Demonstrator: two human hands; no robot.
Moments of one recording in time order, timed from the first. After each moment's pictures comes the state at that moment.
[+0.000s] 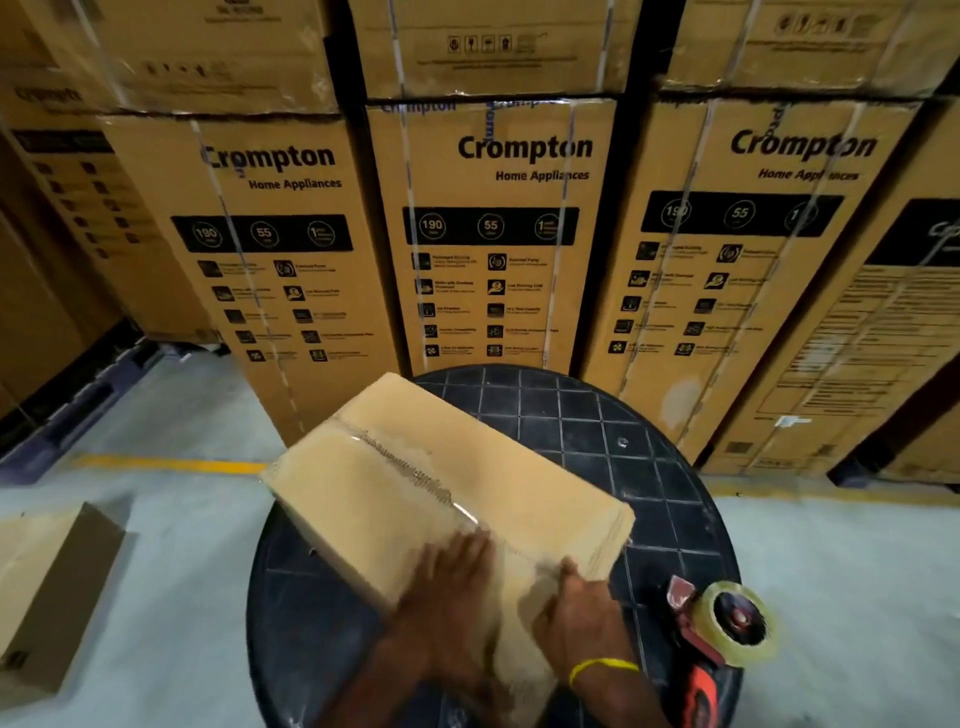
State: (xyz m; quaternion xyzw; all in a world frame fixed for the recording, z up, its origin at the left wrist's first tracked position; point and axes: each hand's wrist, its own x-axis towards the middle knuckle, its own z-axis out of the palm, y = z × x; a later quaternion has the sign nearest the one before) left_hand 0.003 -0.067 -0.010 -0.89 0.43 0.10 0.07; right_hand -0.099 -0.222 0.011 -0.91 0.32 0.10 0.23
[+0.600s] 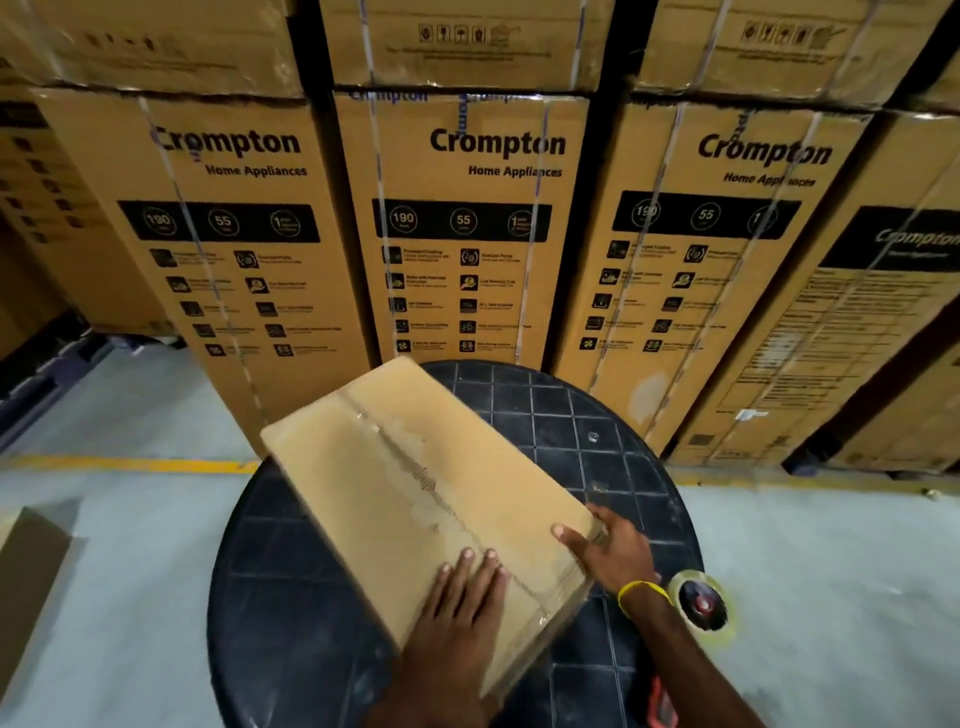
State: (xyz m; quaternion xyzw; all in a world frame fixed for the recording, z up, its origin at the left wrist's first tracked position) left_hand -0.042 -0.088 -0.075 -0.89 0.44 -0.01 -0.11; right_hand -0.081 -0.322 0.005 -0.81 0.40 -0.01 0.42
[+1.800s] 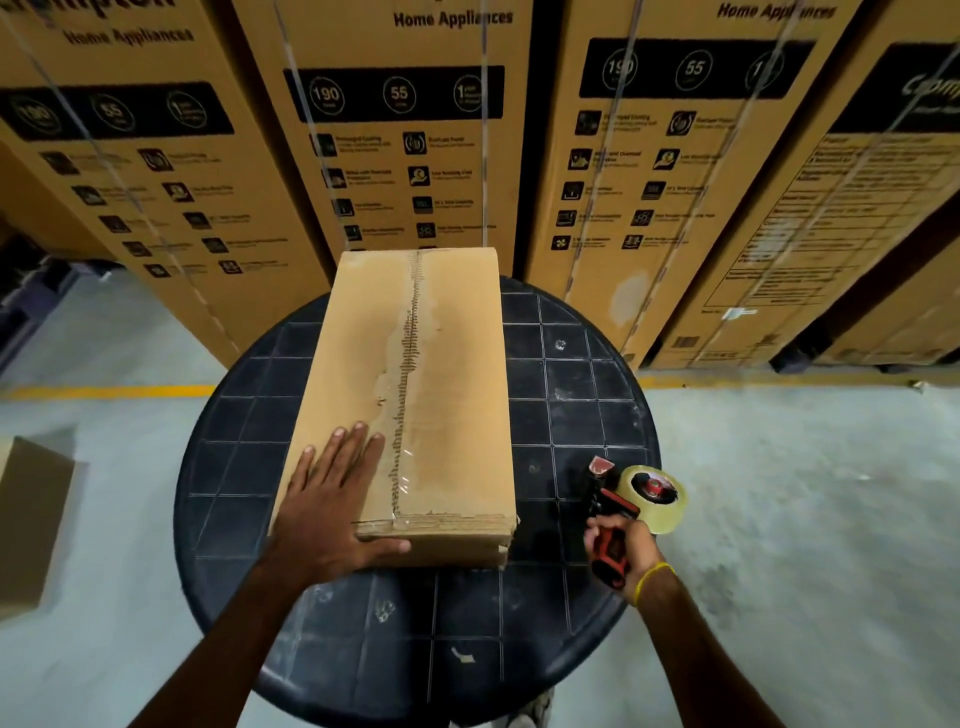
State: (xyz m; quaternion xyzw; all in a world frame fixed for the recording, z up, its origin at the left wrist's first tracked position) left_hand 0.015 -0.060 -0.037 -0.93 0.37 0.07 -0.02; right_hand -0.176 -0.402 -0.119 -0.24 0.56 0.00 0.79
